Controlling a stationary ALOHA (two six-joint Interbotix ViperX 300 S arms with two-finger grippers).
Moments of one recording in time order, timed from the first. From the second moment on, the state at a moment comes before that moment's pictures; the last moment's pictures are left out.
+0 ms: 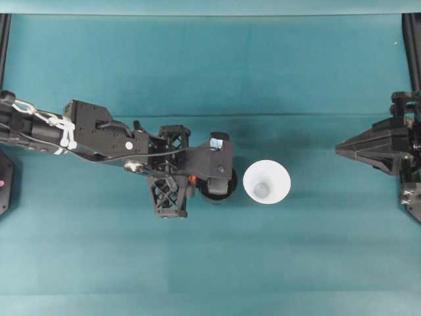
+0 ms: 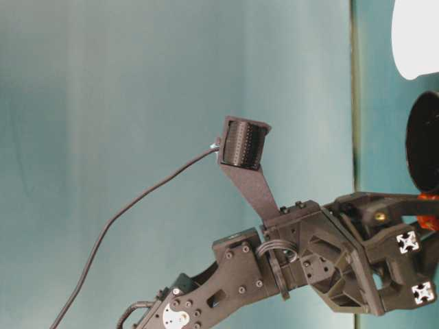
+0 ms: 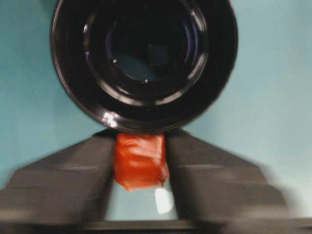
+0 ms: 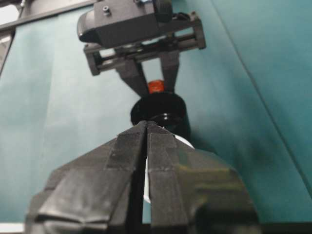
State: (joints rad) left arm 0.01 0.21 0.39 0.02 0.54 0.05; right arm -0.04 -1.00 1.20 0.07 0.05 0.18
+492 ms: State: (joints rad) left arm 0.02 0.13 0.43 0.02 0.60 0.06; right arm -0.04 -1.00 1.20 0.07 0.05 0.19
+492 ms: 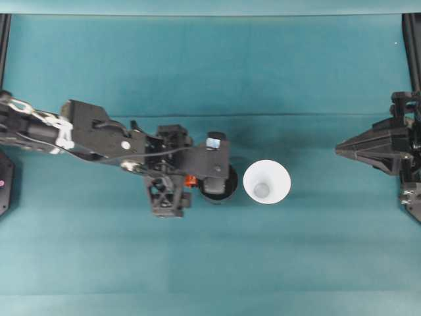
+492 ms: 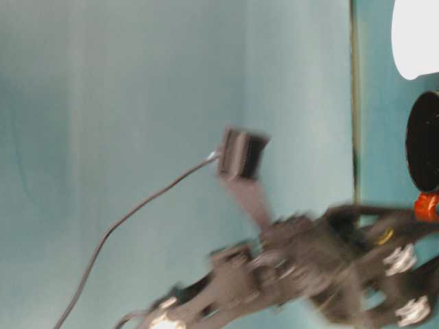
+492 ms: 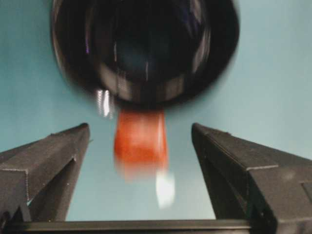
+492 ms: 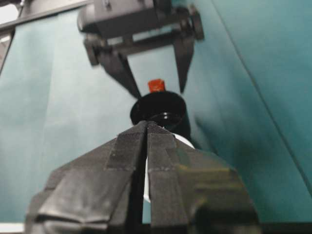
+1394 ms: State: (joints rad) left arm -0.02 -0.40 0.71 0.02 0.54 0.05; right arm -0.09 -0.93 1.12 0.07 0.38 0.36
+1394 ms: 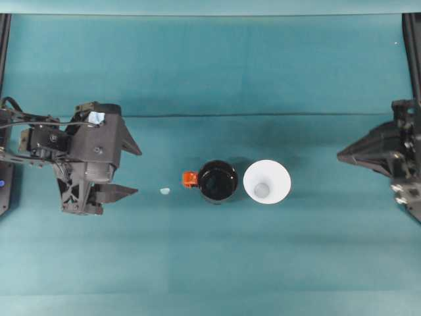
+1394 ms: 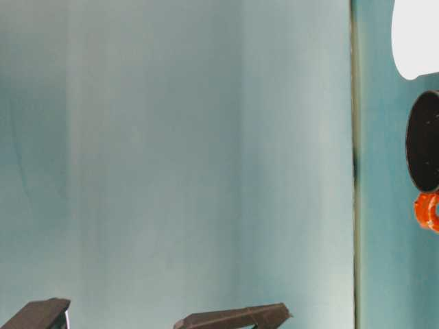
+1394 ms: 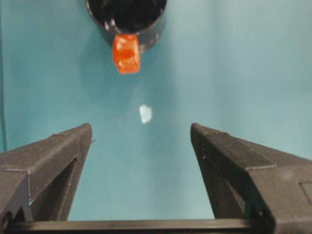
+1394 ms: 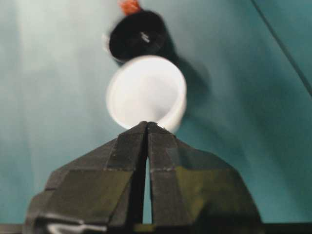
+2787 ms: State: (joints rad) left arm -0.02 -0.40 0.74 0.02 0.54 0.03; right arm -0.13 0.00 0.70 0.06 0.56 0.42
